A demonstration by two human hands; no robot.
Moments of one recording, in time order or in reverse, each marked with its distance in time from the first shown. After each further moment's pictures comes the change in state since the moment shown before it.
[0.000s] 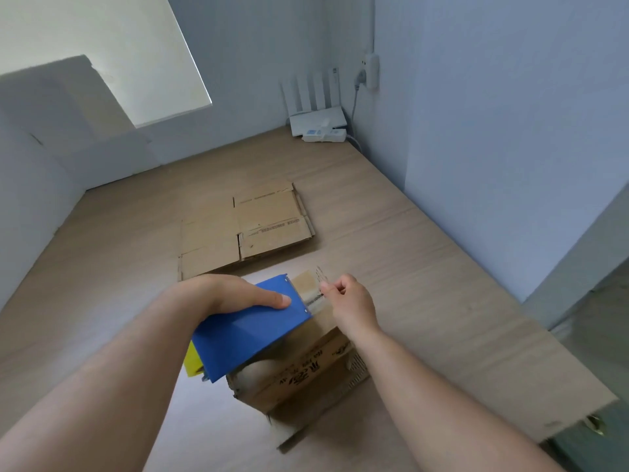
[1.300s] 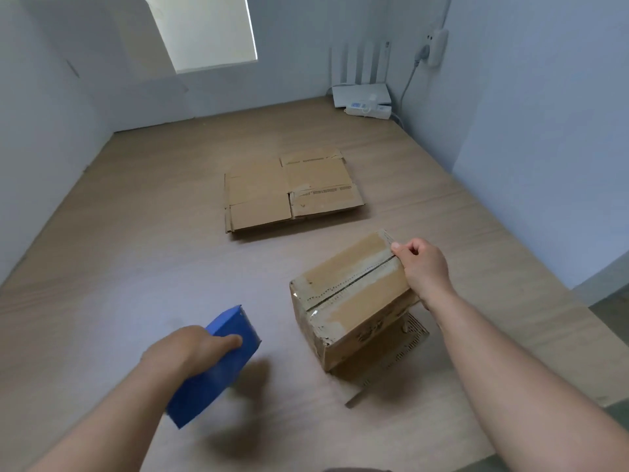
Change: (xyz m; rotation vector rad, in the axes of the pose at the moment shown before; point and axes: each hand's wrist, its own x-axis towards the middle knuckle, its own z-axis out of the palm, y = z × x) left_hand 0.078 -0.221 0.075 0.032 0.271 -0.066; right_hand -0.005 -0.005 0.016 -0.172 0.218 -0.070
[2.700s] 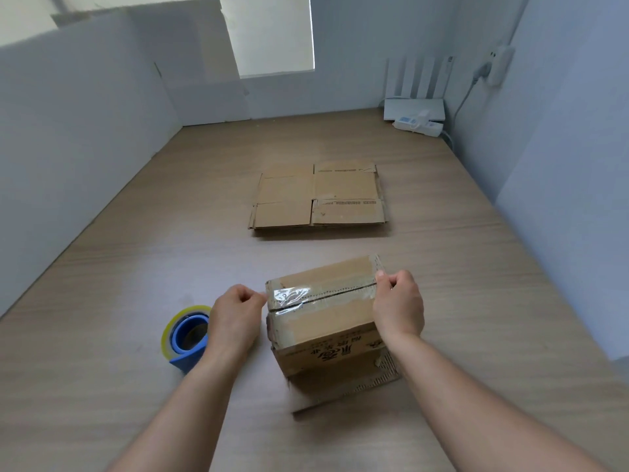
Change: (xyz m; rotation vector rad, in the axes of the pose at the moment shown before) left_hand -0.074 0.106 0.010 -1.072 0.430 0.030; right_hand -0.019 -0.007 0.020 -0.038 -0.008 0.027
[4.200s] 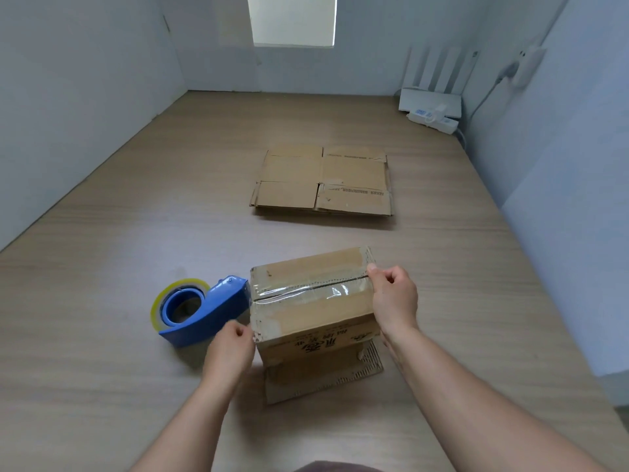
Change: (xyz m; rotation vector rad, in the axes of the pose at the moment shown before) left_hand -0.002 -0.087 0.027 -0.011 -0.006 -0.186; right_hand 0.002 0.004 0.006 0.273 -0.163 -0.022
